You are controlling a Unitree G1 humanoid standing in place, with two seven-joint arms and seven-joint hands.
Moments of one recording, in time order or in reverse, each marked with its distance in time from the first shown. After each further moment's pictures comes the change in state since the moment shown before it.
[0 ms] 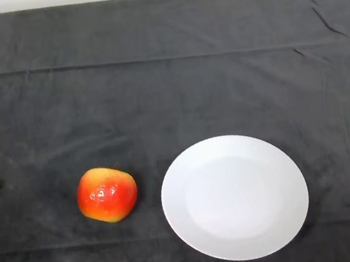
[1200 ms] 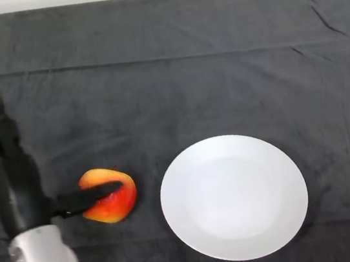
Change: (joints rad) left arm -0.088 -0.037 -0.389 -0.030 0.093 0.143 -0.033; right arm 0.000 0.000 0.001 0.000 0.000 0.000 0.000
